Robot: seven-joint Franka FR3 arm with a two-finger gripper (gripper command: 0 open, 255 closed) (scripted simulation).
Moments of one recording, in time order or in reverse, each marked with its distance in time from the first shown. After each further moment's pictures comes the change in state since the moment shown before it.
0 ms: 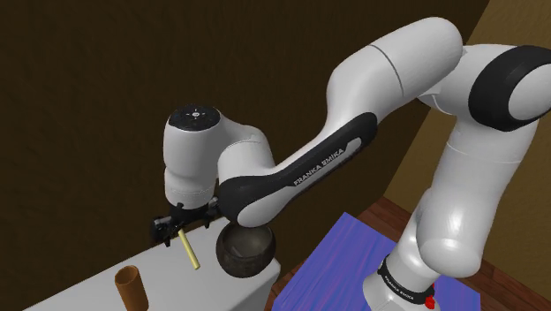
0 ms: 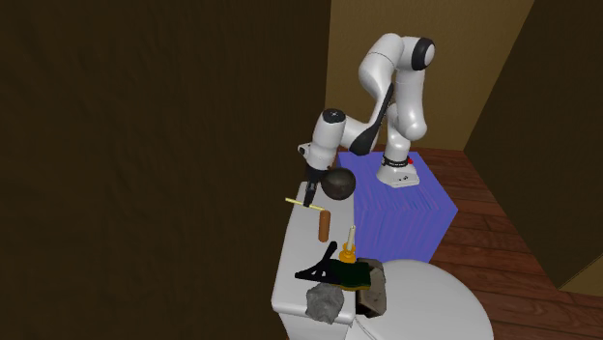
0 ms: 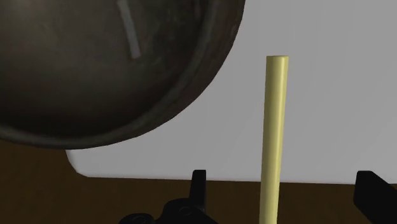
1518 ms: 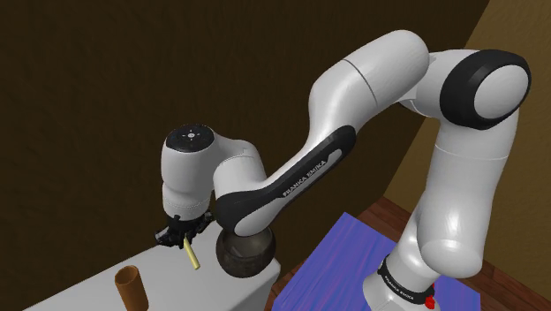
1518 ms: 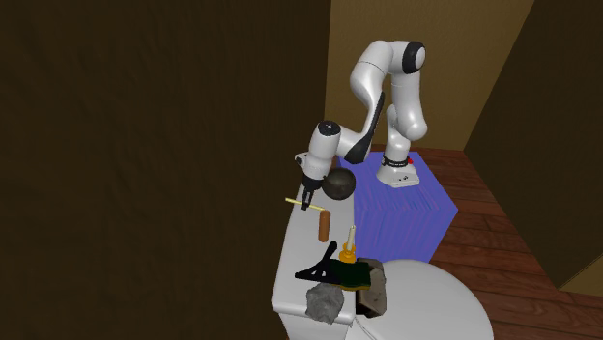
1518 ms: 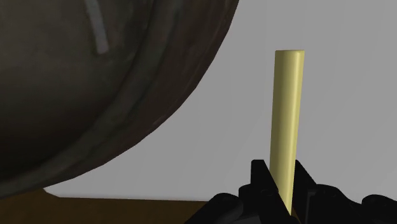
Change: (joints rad) arm 0.024 0.098 -0.036 0.013 -0.102 0.059 0.068
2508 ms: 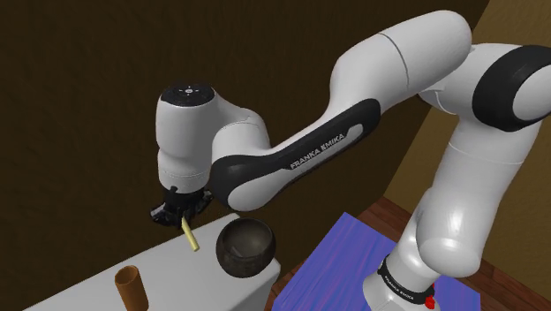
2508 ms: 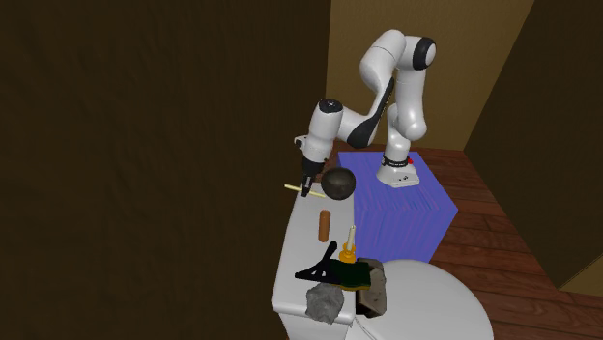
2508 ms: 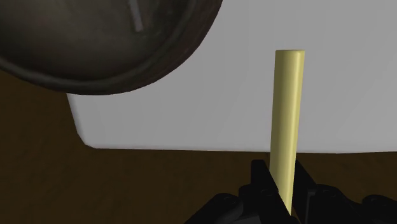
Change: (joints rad) arm -0.034 -0.114 0.042 0.053 0.134 -0.130 -0.109
